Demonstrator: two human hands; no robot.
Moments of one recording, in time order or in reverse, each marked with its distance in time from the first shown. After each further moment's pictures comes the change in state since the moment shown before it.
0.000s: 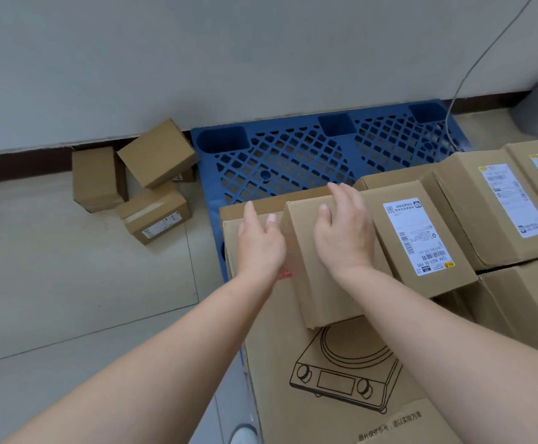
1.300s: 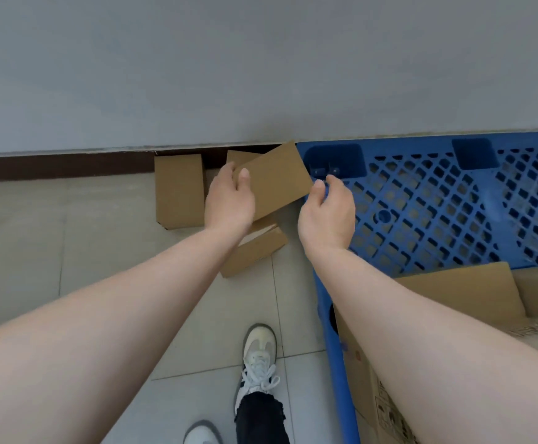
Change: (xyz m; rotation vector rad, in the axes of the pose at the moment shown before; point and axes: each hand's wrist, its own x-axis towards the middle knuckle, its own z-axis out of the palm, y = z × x) left_hand 0.344 0.009 -0.273 0.137 0.205 0.018; right_hand 0.158 -0.248 0.310 0.190 -0.091 0.211
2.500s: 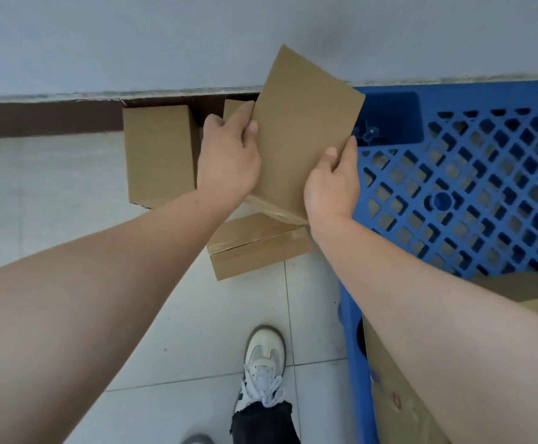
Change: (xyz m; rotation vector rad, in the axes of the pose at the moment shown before) left_hand 0.133 -0.067 0.060 0.277 -0.052 0.162; right_hand 0.090 0.052 0.124 0.267 -0.121 0.258
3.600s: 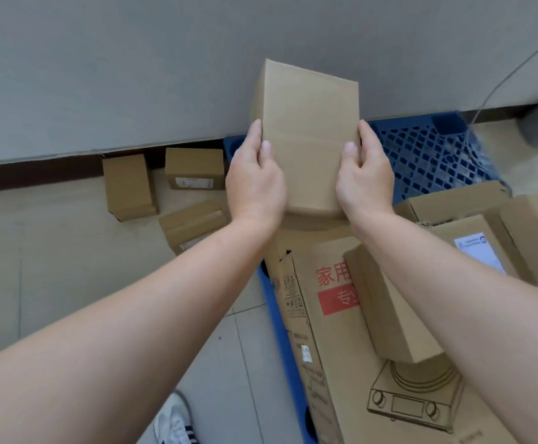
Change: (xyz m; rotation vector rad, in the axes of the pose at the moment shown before) left_hand -0.379 0.233 -0.056 -0.595 0.023 0.105; right_hand -0.249 -0.058 -0.361 -0.024 0.199 -0.327
